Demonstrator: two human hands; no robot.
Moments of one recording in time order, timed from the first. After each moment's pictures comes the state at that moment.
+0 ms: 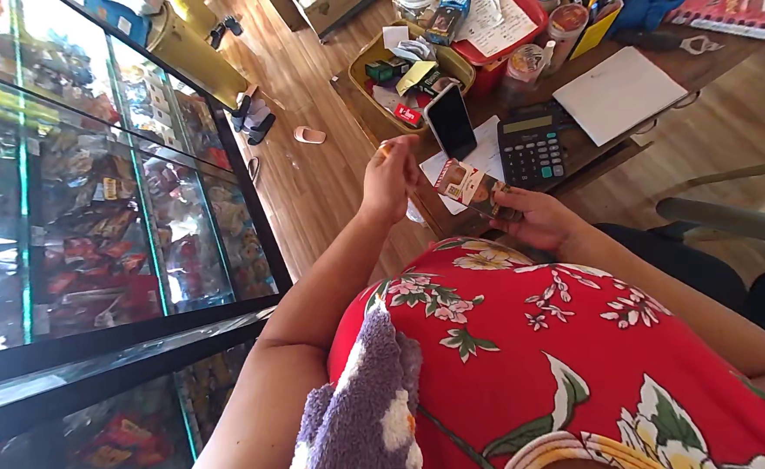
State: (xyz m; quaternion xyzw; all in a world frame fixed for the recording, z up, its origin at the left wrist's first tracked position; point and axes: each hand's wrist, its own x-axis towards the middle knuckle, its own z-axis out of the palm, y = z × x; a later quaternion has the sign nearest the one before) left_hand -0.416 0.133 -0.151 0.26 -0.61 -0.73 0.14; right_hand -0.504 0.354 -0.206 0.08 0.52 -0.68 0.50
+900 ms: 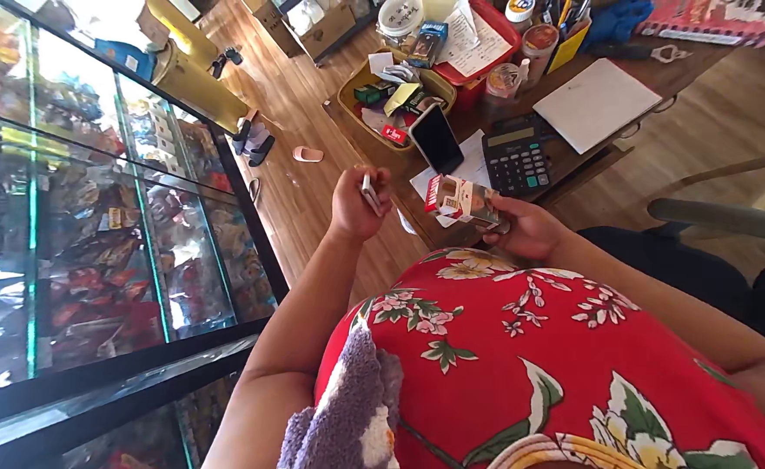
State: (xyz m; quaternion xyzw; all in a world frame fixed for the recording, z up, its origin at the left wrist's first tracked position) left_hand -0.403 0.096 -0.163 0.21 -0.52 -0.82 0.07; right_hand -0.511 0.366 -0.214 0.00 0.39 -0.72 0.57
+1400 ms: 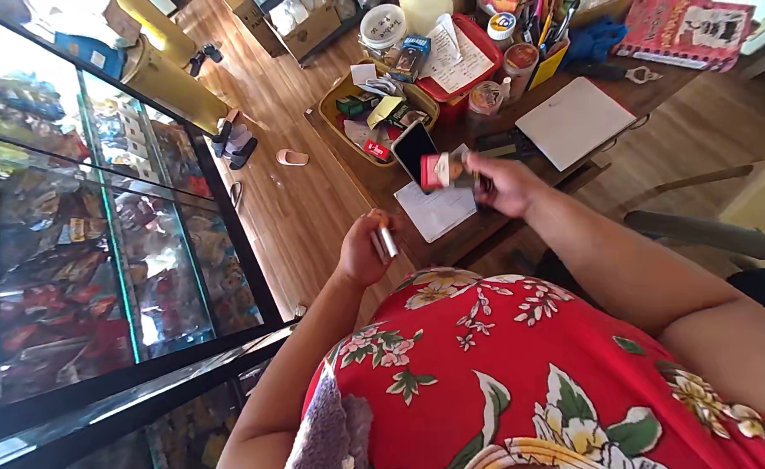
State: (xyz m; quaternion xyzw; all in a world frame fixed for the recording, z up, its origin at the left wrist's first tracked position) left_hand -0.390 0.131 -0.193 0.20 -0.49 -0.85 0.00; right_hand -0.597 0.324 -0.192 0.00 0.61 -0.66 0.44
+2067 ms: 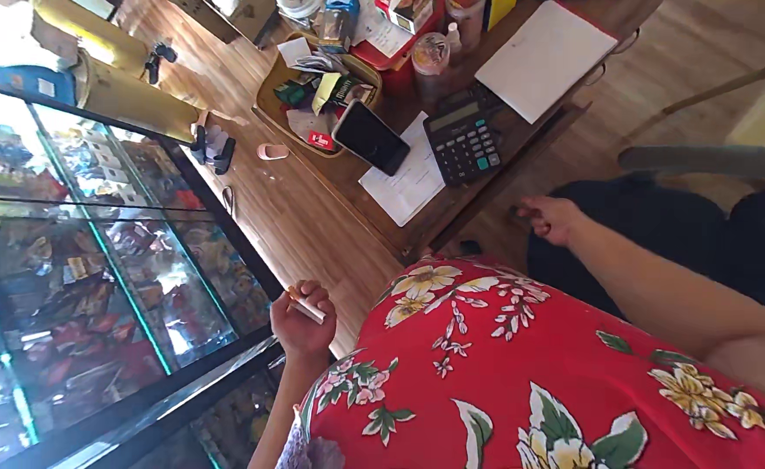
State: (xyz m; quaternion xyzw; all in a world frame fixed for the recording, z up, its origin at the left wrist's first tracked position) left_hand -0.286 0.141 -0.208 0.31 -0.17 -0.91 0.21; right_hand -0.565 0.490 -0.338 0.26 0.65 -0.58 0.42
